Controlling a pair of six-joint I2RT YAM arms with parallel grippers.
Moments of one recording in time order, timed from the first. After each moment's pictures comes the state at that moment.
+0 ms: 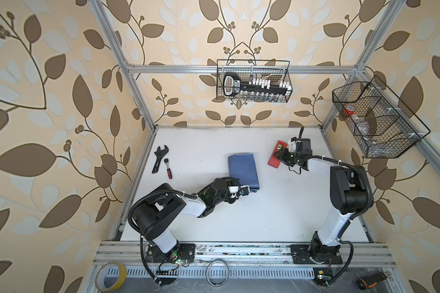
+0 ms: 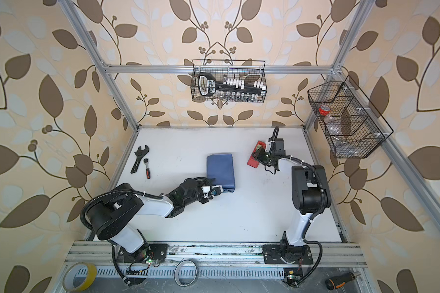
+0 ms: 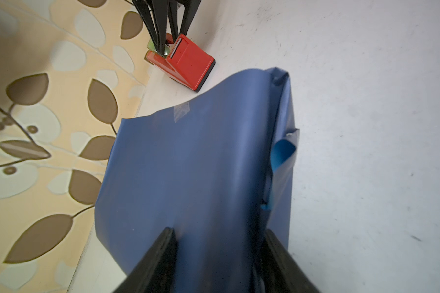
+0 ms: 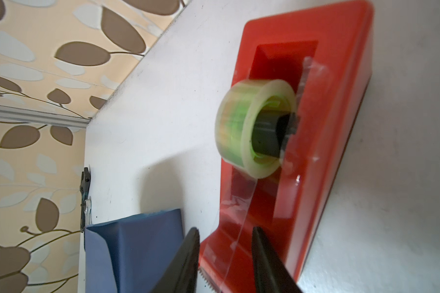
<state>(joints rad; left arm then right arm) -0.75 1.62 0.48 0.70 0.04 0.82 0.01 1.85 1.08 0.00 -0.42 0.59</state>
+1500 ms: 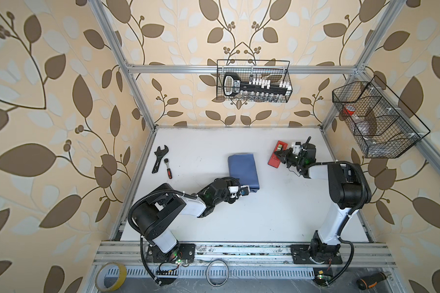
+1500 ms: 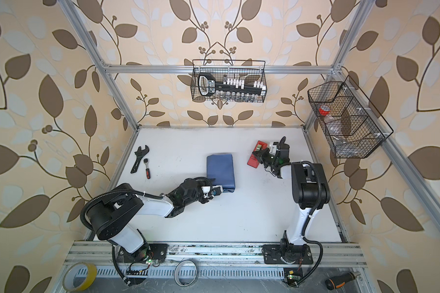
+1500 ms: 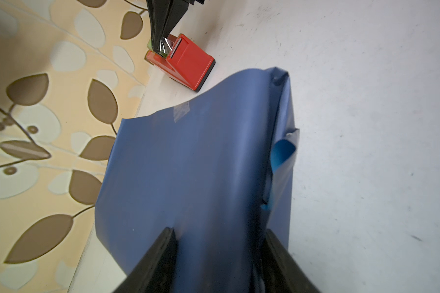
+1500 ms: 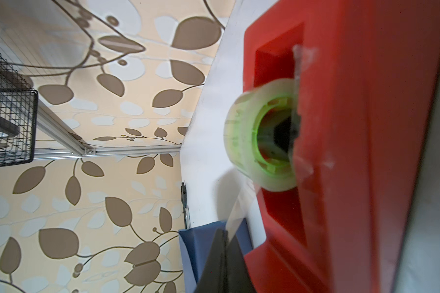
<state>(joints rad) -0.75 1.62 0.48 0.70 0.04 0.82 -0.05 1.91 0.92 0.53 -0.68 1.07</state>
